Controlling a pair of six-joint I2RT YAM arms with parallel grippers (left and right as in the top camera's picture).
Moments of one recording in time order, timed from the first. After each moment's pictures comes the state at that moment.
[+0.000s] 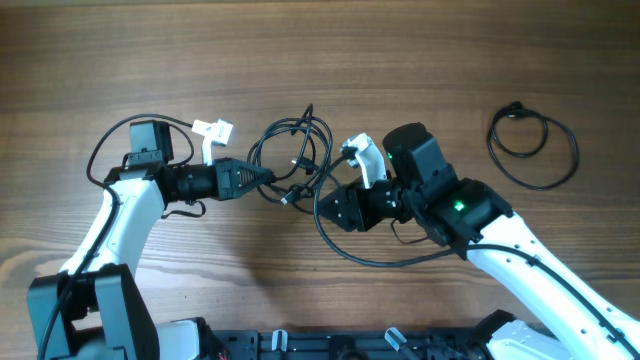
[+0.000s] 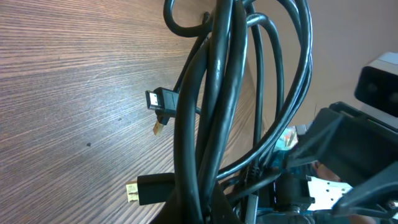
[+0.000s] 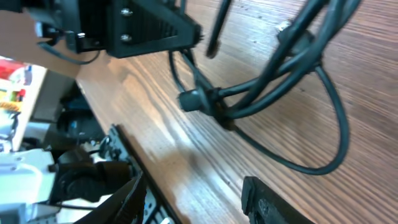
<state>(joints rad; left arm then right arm) 0.13 1.52 0.82 -0.59 1.19 0.13 0.61 1.28 0.94 -0.51 -0.58 0.36</state>
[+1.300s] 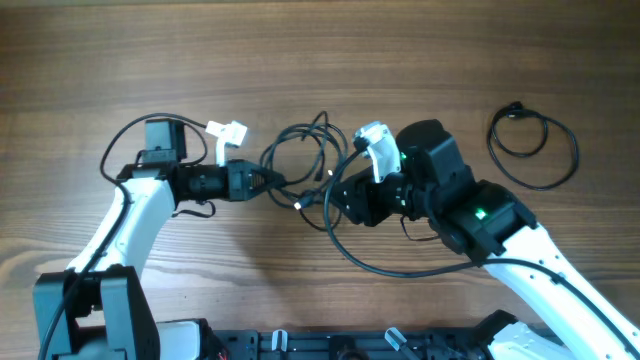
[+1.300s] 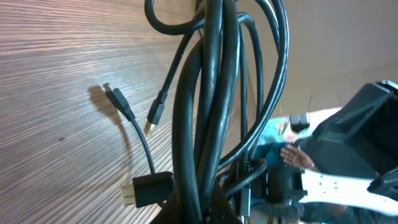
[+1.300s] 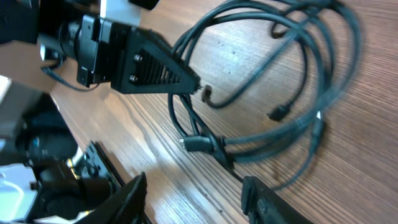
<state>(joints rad) 0.05 1.52 0.82 -0.58 1.18 0.07 0.61 1.21 1.01 -0.58 -0.45 0.30</state>
